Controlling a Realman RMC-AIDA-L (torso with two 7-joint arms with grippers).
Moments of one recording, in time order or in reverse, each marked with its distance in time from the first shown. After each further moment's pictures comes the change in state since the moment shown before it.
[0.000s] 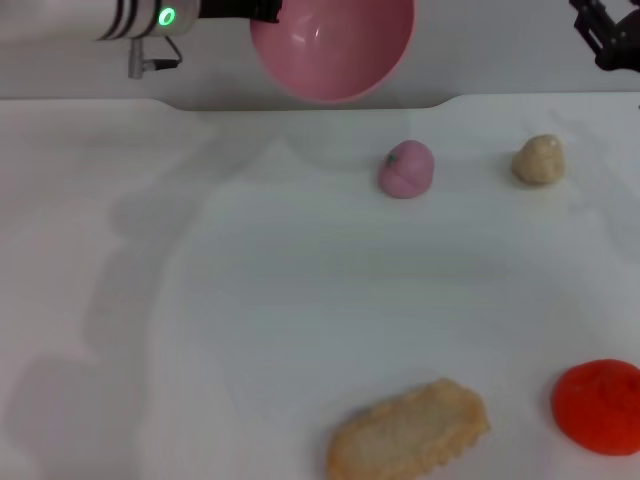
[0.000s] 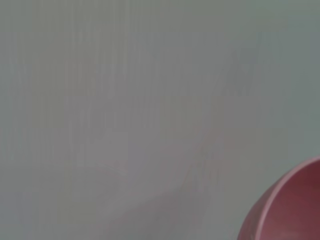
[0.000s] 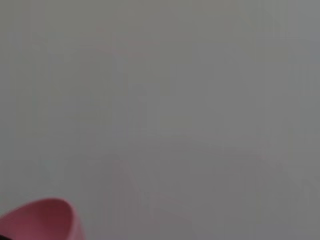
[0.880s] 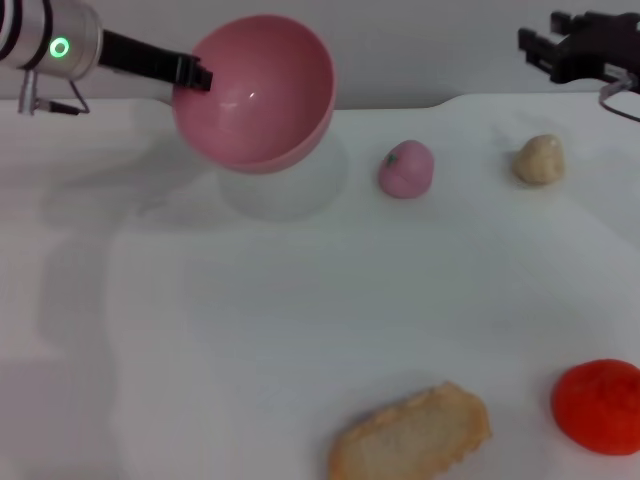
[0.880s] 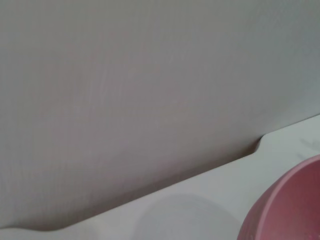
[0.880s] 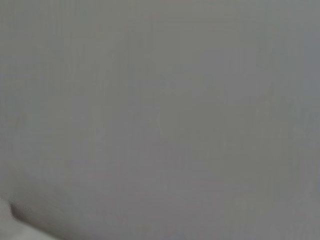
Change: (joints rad) left arm 0.024 0.106 -0.222 -0.018 0.198 0.434 -0.094; right arm 0.130 -0.040 0.010 -0.214 -1.050 -0.164 1.040
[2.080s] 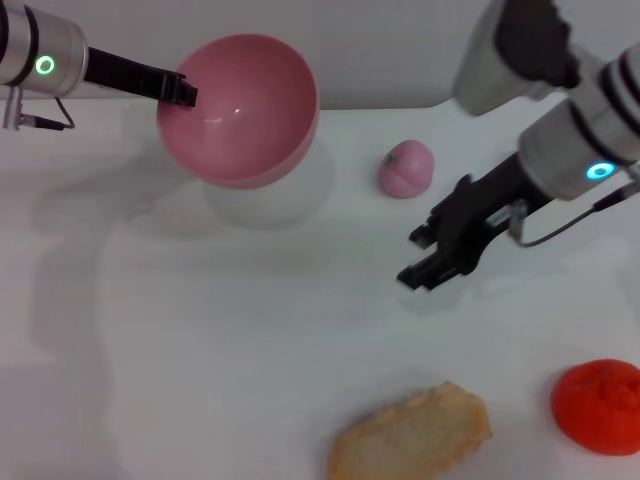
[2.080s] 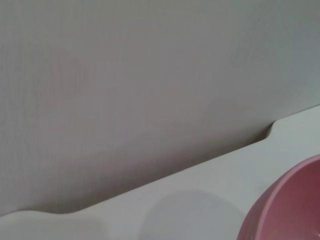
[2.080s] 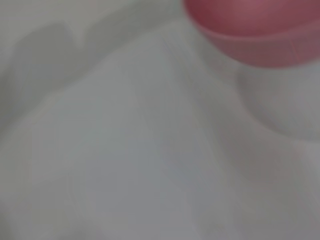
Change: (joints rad) left arm 0.026 0.004 0.007 0.000 0.010 0.000 0.016; right arm 0.372 0.036 0.000 -0.020 -0.615 0.947 0.319
